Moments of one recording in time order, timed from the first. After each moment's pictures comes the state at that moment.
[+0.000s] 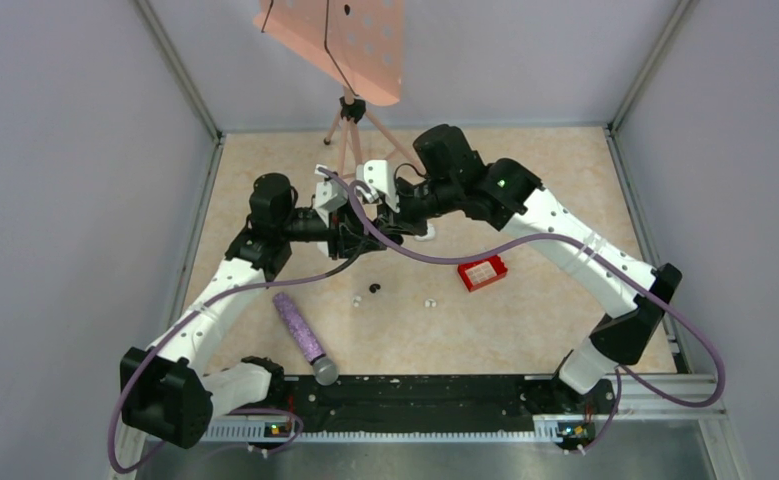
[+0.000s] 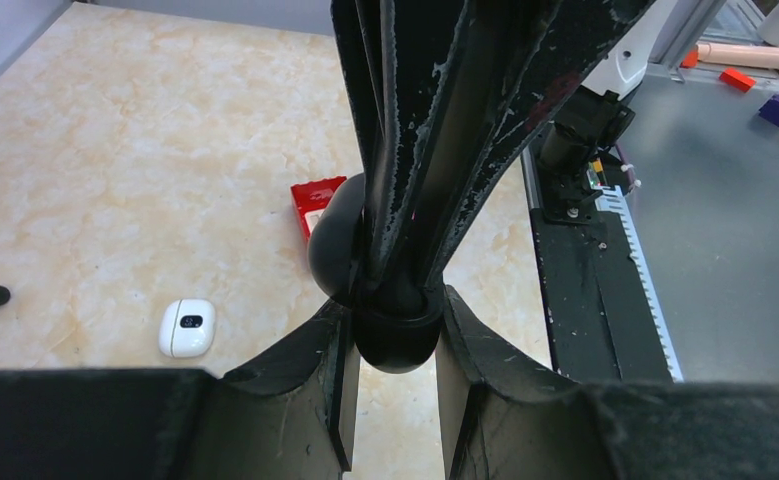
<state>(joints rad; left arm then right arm) -0.32 1.14 0.88 0.07 1.21 0.08 0.88 1.60 1.82 -0.86 -0.50 -0.61</state>
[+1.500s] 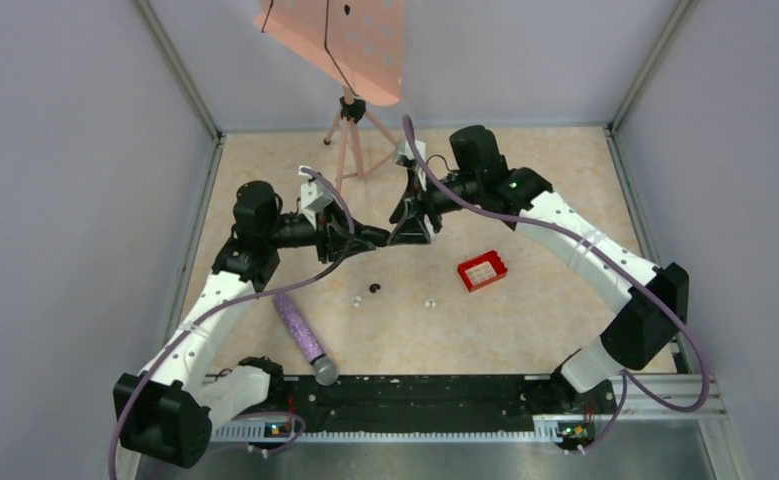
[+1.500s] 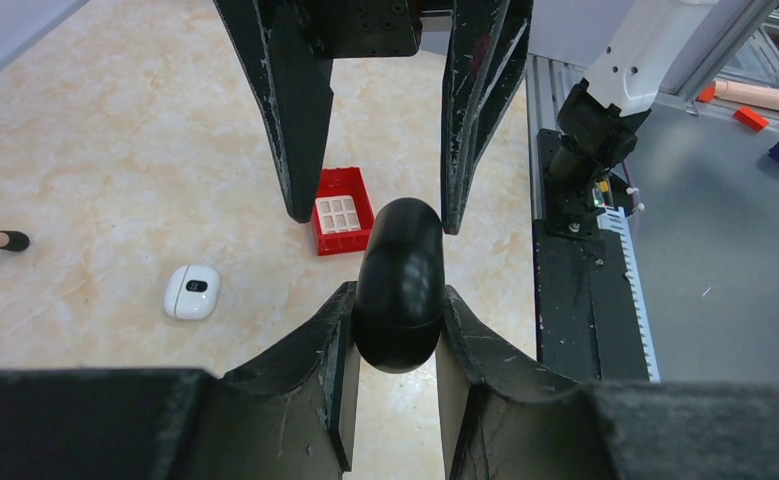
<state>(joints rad) -0.26 1.04 0.84 0.04 1.17 0.00 0.67 1.53 1.48 -0.52 -0.87 -0.17</state>
